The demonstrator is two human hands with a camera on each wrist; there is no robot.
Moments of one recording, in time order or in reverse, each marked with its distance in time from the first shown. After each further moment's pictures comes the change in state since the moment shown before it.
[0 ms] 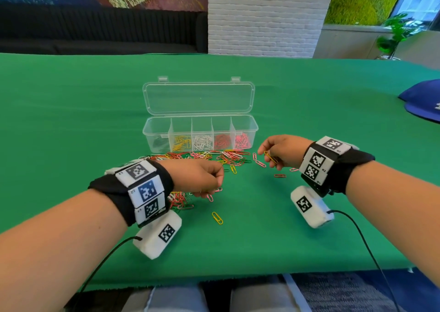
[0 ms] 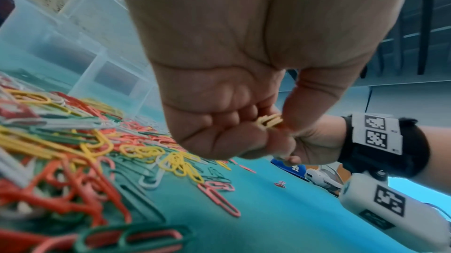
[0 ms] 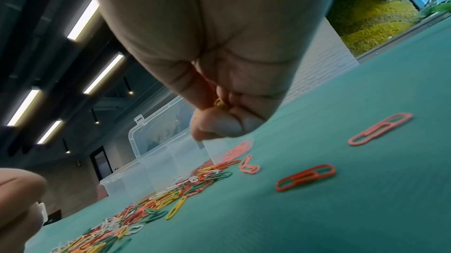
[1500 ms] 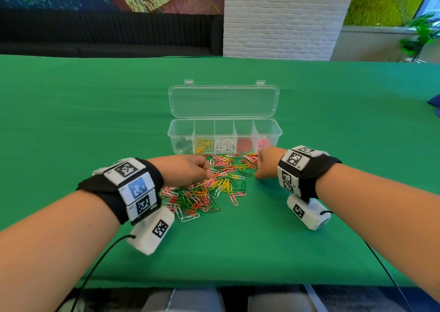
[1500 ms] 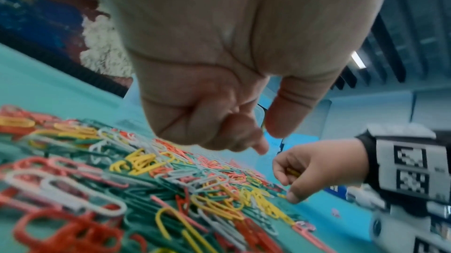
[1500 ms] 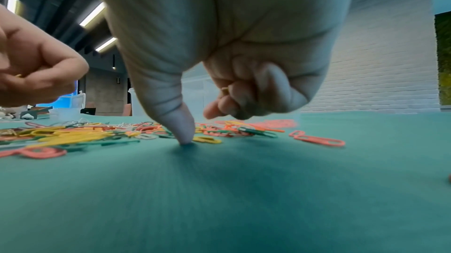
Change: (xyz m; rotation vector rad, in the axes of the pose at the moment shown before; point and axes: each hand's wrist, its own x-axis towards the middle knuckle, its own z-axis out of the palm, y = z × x) left_hand -0.029 -0.041 -0.034 0.029 0.174 -0.191; right_hand 0.023 -0.038 0.064 -0.858 -0.006 -0.027
